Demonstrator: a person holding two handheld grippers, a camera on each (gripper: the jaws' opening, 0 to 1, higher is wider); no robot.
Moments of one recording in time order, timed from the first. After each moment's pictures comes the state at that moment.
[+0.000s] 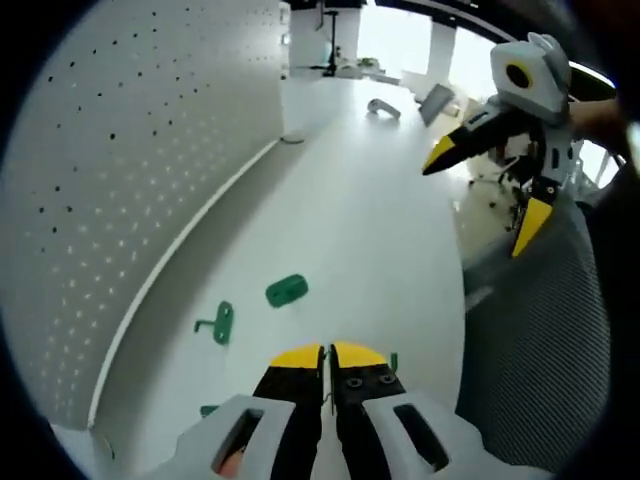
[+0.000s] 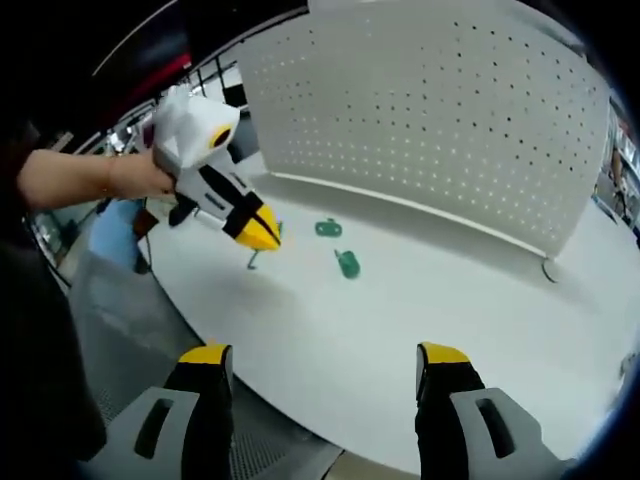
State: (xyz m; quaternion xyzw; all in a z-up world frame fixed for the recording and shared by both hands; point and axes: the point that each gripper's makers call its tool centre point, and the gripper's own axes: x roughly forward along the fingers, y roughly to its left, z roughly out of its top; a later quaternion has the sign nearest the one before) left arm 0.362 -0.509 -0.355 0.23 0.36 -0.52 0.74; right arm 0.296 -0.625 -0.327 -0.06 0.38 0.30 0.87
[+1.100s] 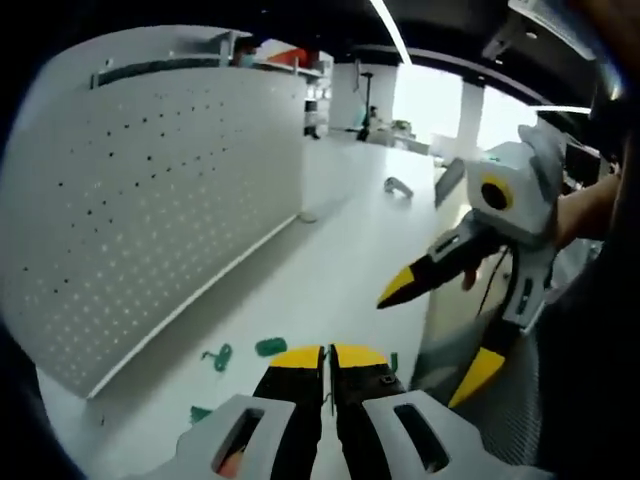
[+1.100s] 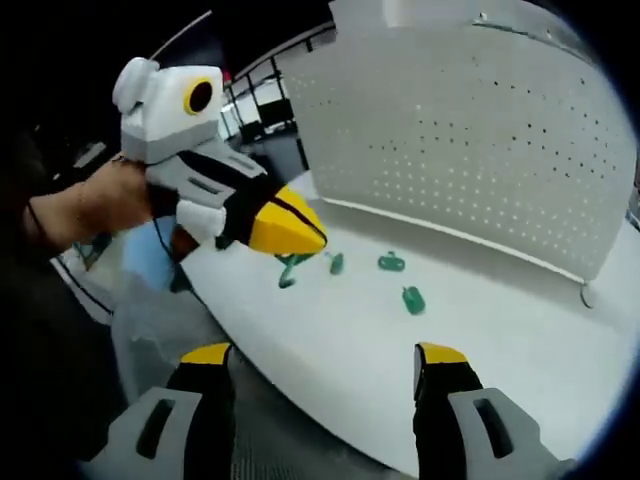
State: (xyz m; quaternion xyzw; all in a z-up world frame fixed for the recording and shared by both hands) left arm 0.333 -0.533 -0.254 0.11 0.28 -0.48 0.82; right arm 0.284 -0.551 -0.281 0.00 0.33 0.38 0.86
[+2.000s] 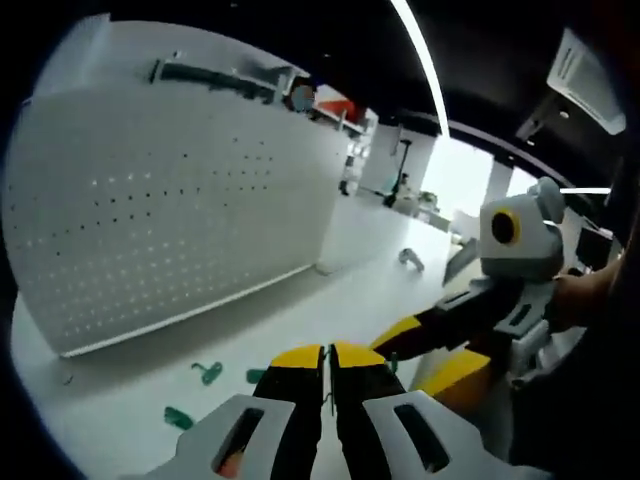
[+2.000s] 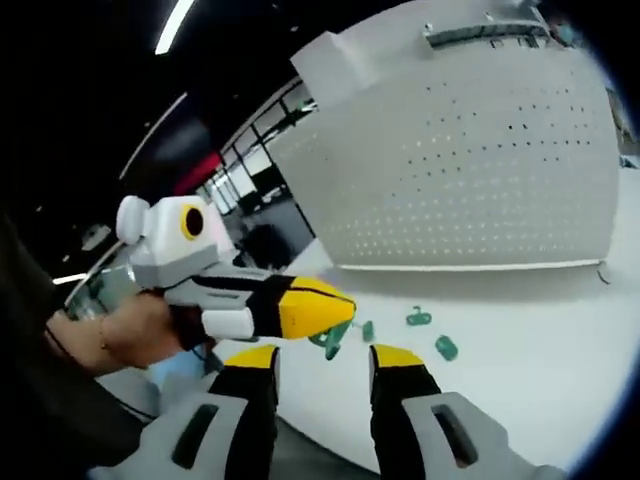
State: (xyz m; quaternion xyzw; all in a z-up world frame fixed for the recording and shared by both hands) left arm 0.342 -0.528 -0.223 -0.03 0.24 -0.44 0.87; right arm 0.307 -0.528 -0.225 0.14 0.28 0.36 0.88
